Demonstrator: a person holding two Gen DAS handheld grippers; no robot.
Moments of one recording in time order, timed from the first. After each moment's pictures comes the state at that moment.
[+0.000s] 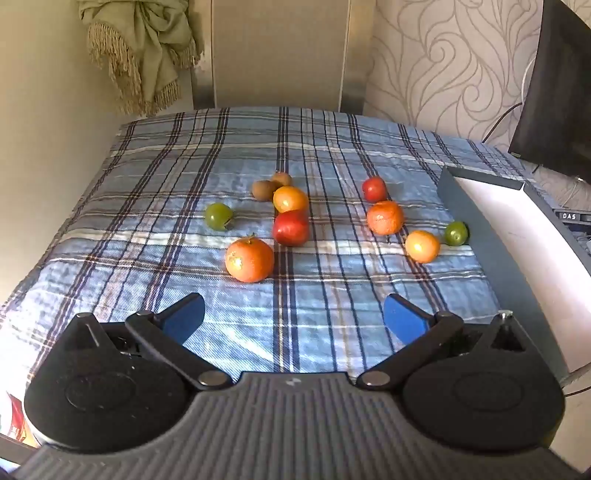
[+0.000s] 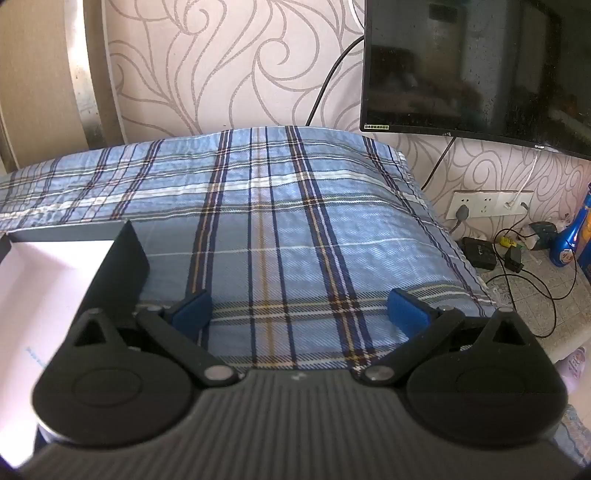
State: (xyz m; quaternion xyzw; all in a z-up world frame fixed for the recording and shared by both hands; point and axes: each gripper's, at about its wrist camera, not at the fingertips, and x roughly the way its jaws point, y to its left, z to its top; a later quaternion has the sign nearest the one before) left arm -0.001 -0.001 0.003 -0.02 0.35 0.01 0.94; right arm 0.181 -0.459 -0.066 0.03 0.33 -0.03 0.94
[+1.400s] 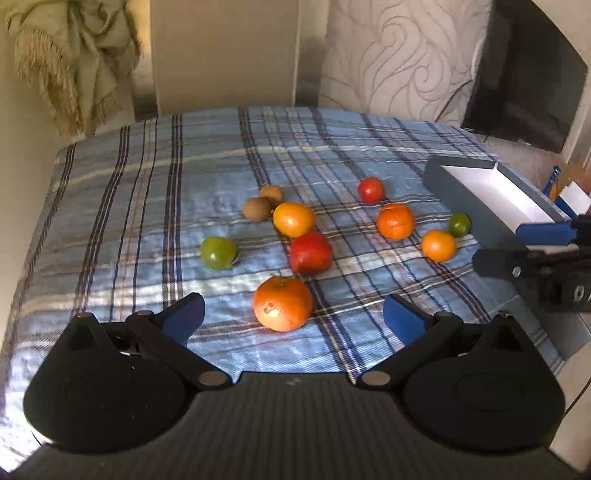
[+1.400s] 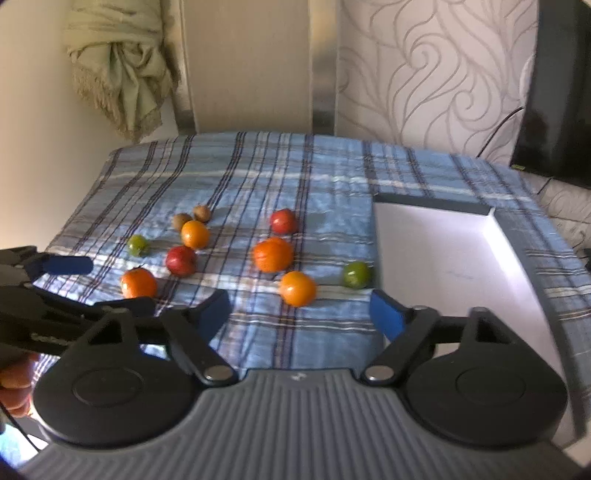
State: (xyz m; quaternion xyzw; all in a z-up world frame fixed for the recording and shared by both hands) left arm 0.055 0.063 -0.012 0.01 0.38 -0.12 0.92; right arm 0.031 -0.154 0.004 -0.01 0.34 0.08 0.94
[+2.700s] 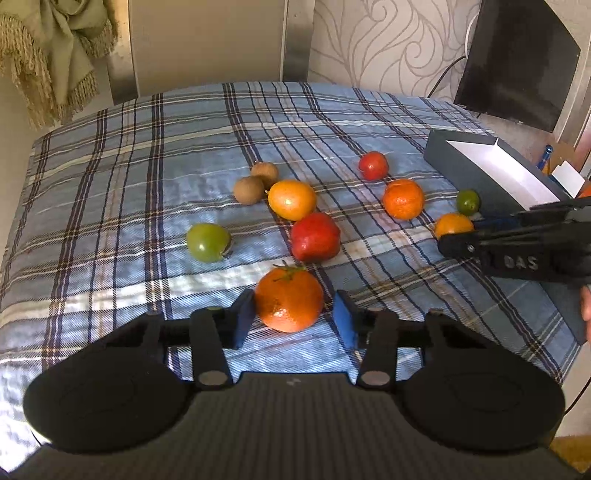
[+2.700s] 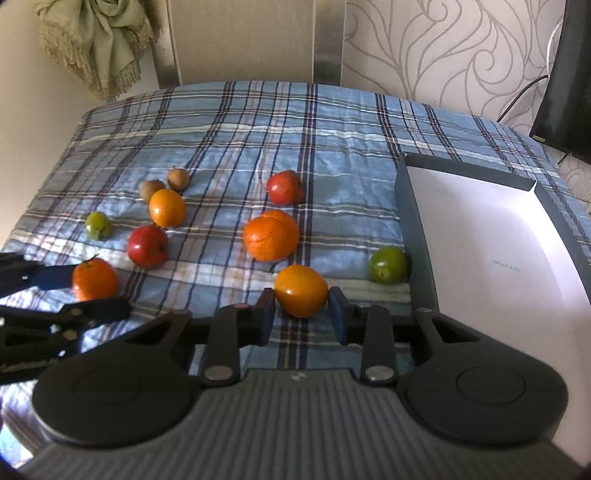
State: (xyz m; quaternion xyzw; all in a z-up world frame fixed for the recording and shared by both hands) left arm 0.080 0.063 -0.029 0.03 0.39 -0.15 0.91; right arm 0.084 -0.140 -0.031 -0.02 0.39 0.07 0.92
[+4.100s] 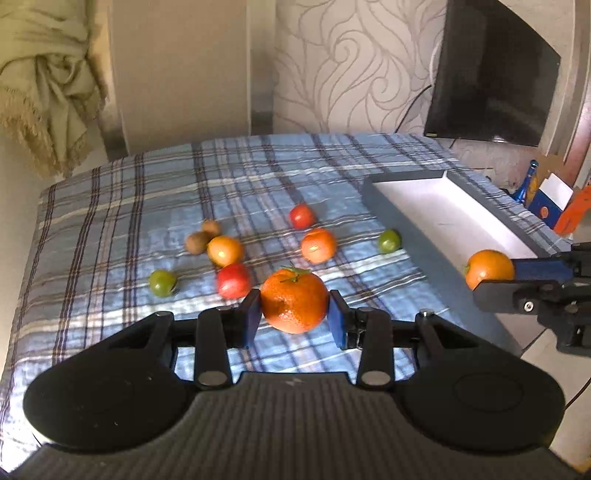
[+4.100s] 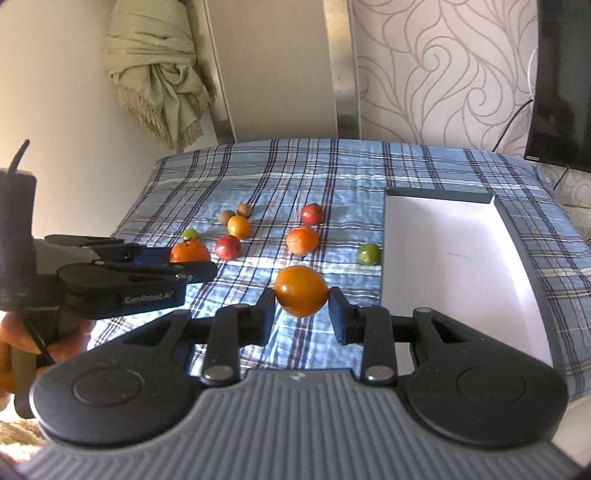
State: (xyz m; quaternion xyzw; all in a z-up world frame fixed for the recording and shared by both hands) left arm 0.018 -0.001 0.039 0.04 0.34 -0.15 0.93; right arm -0.031 -0.195 0.040 0.03 0.32 0.14 0.94
